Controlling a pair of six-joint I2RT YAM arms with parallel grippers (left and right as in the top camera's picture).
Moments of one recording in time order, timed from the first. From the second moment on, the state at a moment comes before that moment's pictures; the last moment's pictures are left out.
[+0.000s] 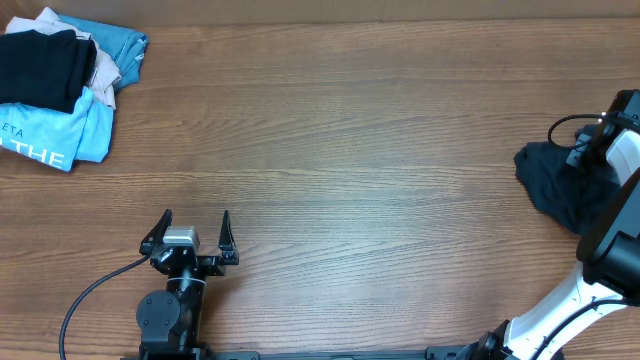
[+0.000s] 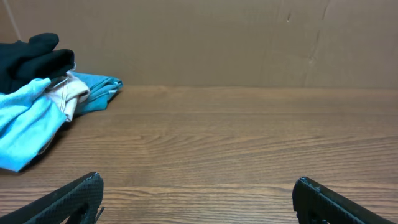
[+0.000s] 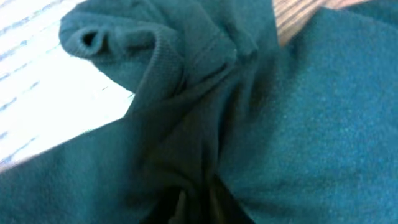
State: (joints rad) left arm -0.02 0.02 0.01 -0.08 0.03 -0.05; right arm -0.53 2.07 1.43 -0.58 0.26 0.02
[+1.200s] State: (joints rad) left arm -0.02 0.02 0.01 -0.08 0.03 -0.05; right arm 0.52 1.50 1.48 -0.52 -0.44 0.41
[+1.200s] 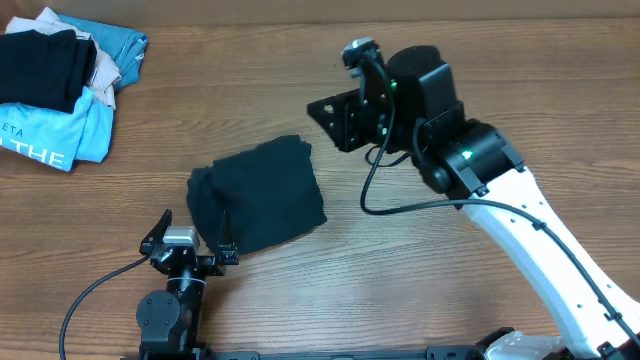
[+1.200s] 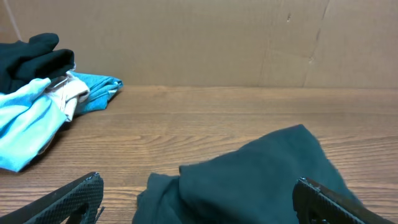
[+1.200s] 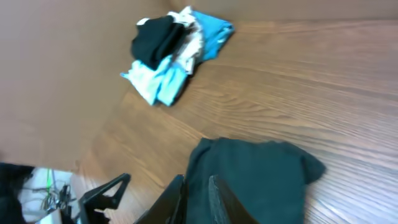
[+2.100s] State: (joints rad) left arm -0.02 0.02 0.01 -0.07 0.06 -0.07; right arm 0.46 1.64 1.17 -0.56 -0.32 0.61
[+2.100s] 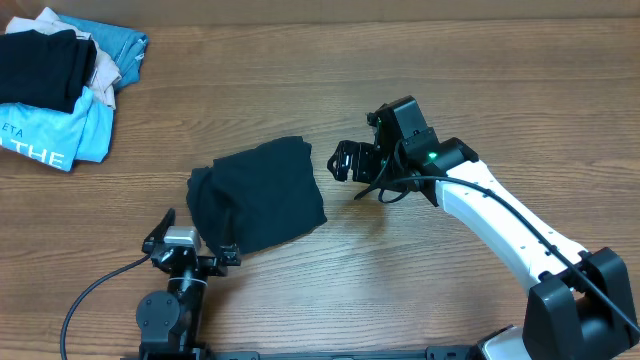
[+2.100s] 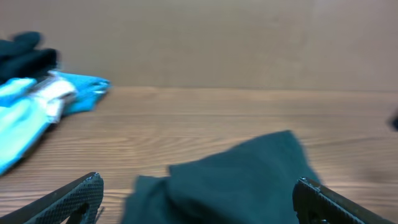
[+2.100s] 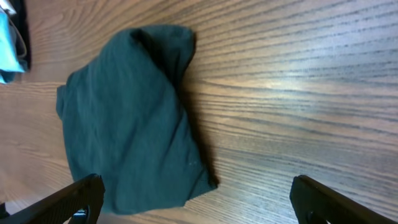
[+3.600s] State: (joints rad) left arm 0.51 1.60 1.18 -0.97 0.26 -0.29; right arm 0.86 1.64 1.21 -0.51 -0.13 0.56
